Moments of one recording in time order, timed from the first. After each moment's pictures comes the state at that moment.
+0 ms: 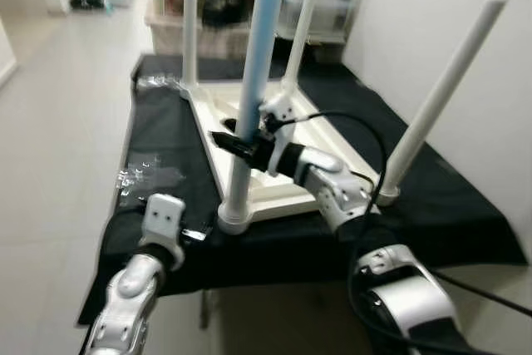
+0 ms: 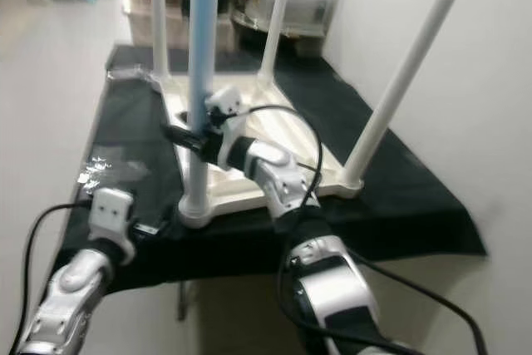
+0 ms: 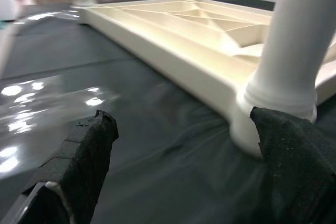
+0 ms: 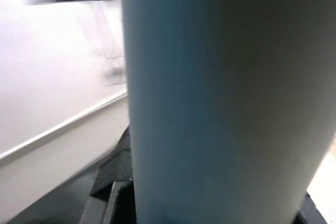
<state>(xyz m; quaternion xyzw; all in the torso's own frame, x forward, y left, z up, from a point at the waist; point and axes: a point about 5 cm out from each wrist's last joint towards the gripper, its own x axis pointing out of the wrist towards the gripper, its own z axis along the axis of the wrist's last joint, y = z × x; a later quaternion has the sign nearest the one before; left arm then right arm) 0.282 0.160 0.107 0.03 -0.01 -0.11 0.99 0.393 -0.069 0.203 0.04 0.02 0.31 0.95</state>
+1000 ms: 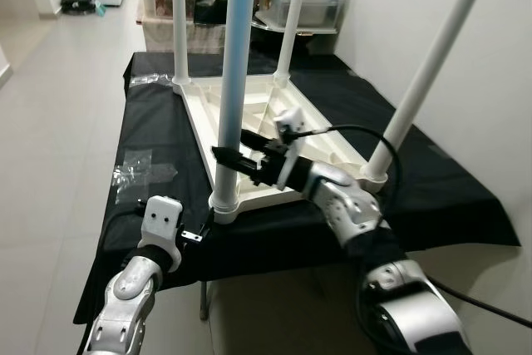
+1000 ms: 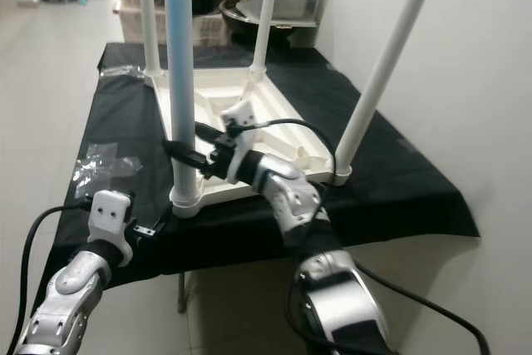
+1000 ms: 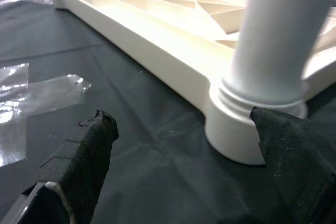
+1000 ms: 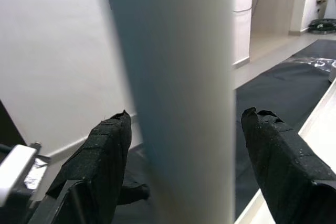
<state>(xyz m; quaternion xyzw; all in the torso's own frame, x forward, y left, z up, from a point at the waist) 0.281 0.163 0.105 0.03 -0.01 -0.11 0.99 0.366 -0.053 0.200 0.07 -0.02 0.51 0.86</state>
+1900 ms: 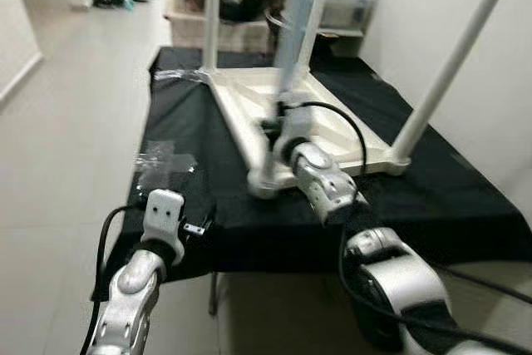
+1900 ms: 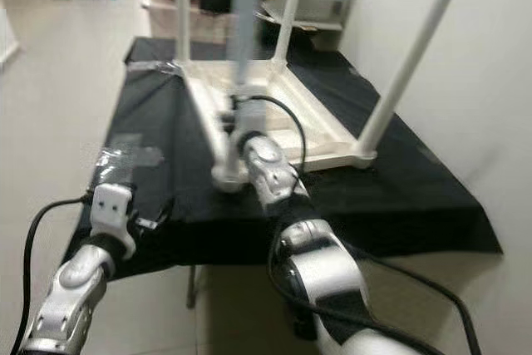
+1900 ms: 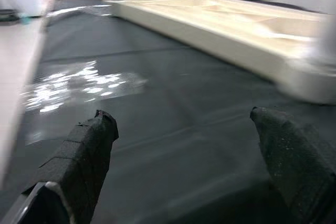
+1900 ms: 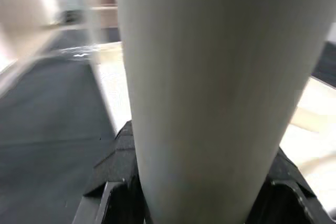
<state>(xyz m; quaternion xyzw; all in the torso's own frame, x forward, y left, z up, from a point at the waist) 0.277 0.164 0.101 0.03 -0.01 -0.10 0.99 0.391 -0.109 0.164 0.06 0.07 -0.05 0.99</state>
